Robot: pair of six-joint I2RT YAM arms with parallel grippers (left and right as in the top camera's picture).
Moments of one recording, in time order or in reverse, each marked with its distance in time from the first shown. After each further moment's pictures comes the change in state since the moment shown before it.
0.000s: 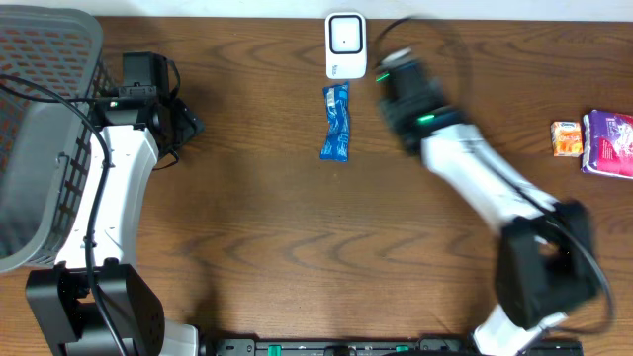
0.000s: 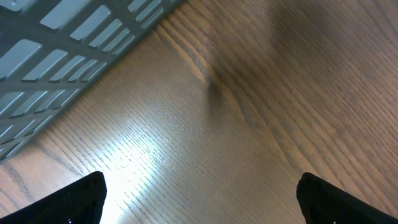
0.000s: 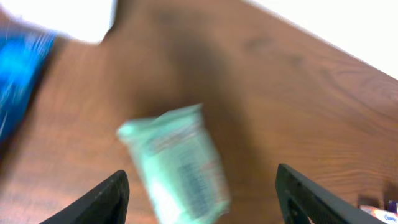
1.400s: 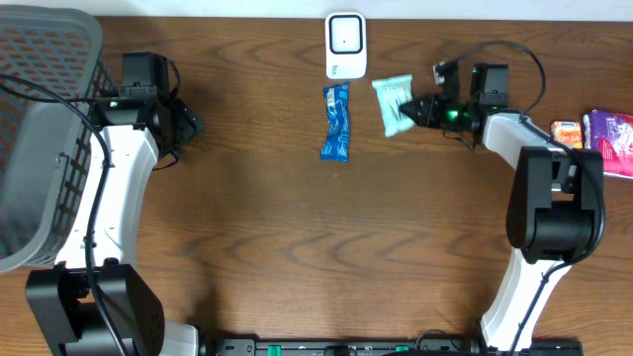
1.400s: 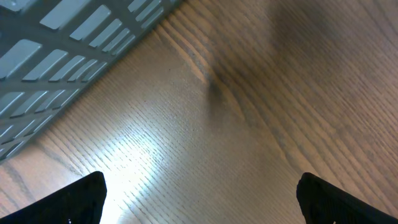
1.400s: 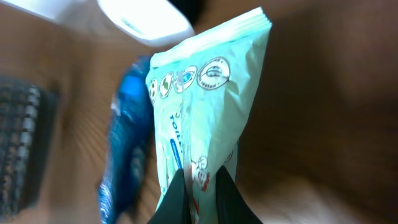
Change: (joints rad) left arm 0.000 0.000 0.000 0.000 0.000 0.000; right arm -0.349 0.321 0.003 0.301 -1.189 0.386
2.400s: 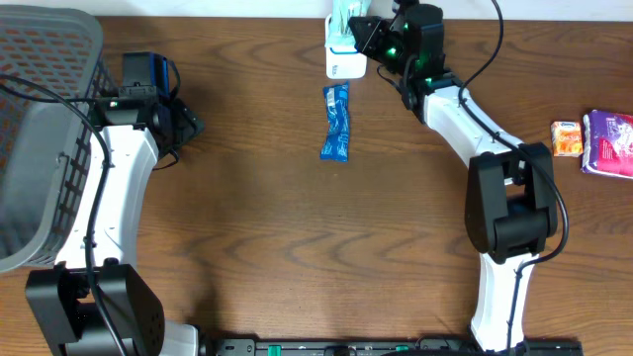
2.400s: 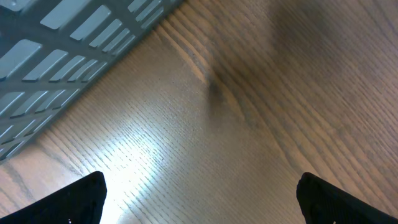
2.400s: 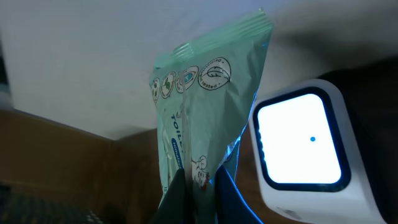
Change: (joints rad) left arm 0.000 0.000 0.000 0.000 0.000 0.000; right arm 0.272 0.059 0.311 0.275 0.424 0.493
